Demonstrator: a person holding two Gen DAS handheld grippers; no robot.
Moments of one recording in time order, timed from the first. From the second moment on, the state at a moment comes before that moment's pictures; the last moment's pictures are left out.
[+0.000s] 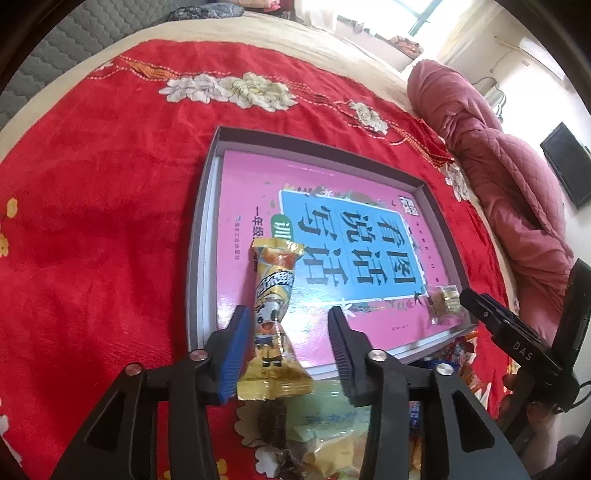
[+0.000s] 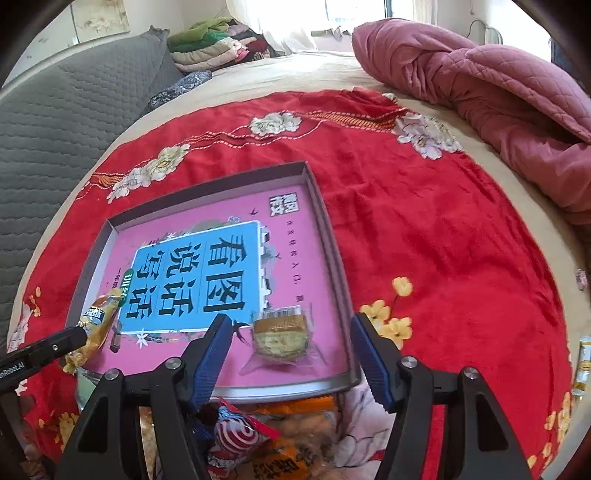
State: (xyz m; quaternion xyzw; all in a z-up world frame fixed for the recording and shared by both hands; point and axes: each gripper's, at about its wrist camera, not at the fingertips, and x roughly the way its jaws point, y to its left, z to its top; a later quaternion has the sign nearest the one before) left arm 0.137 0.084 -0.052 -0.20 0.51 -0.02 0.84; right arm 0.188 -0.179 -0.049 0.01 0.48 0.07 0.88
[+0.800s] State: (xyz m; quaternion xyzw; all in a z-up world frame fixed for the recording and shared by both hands) left arm 0.110 0.067 -0.002 -0.16 0.48 -0.04 0.86; right arm 0.147 -0.216 0.011 0.04 0.44 0.08 0.89
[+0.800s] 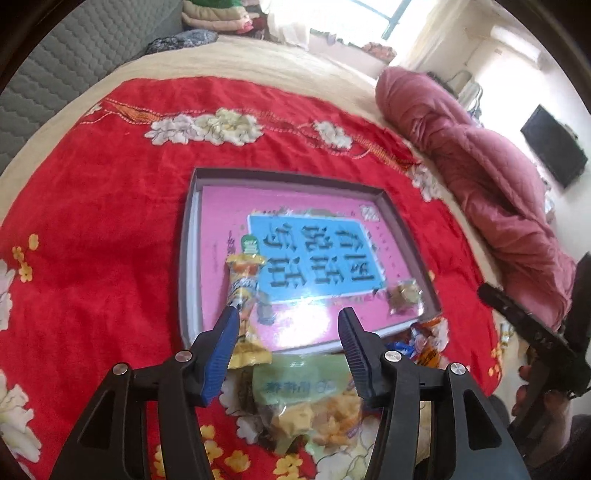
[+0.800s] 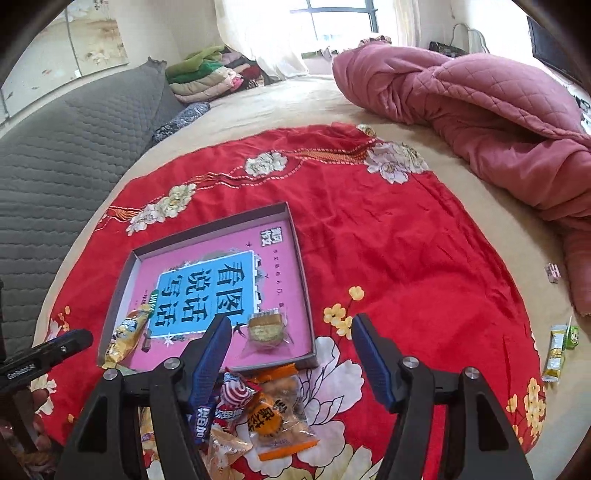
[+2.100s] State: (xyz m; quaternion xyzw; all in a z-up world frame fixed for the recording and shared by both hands) left arm 0.070 0.049 -0.035 -0.13 0.56 -0.08 0.82; right arm 0.073 -0.170 -0.020 0.02 0.49 0.12 0.86
